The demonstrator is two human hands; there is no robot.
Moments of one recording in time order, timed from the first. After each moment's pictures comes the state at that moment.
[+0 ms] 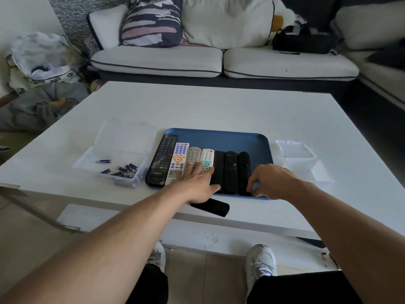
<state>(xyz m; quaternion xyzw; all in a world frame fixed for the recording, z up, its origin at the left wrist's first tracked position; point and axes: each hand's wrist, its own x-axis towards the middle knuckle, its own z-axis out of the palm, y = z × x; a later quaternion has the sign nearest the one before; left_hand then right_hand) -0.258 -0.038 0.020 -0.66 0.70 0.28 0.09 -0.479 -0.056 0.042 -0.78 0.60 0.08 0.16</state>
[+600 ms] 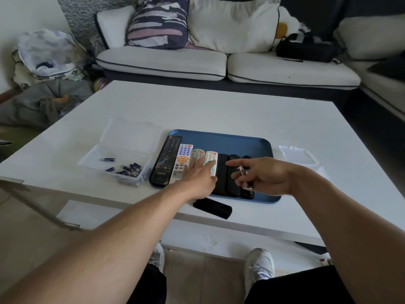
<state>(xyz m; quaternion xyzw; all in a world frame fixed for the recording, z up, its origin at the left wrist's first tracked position) -0.254 -0.045 0.022 -0.66 0.71 0.24 -0.03 -0.455 -0.062 0.075 -0.43 0.48 -0.16 0.74</state>
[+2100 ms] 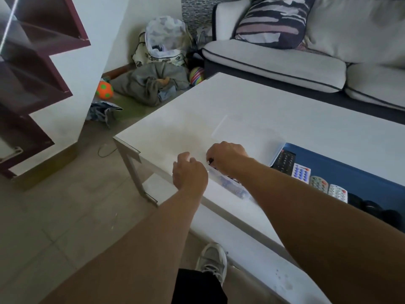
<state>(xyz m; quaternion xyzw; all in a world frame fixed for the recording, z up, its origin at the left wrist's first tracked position) -0.004 -0.011 -0.011 -0.82 0.15 0.23 -0.51 -0.069 -0.099 0.034 -0.92 0.38 0.06 0.05</state>
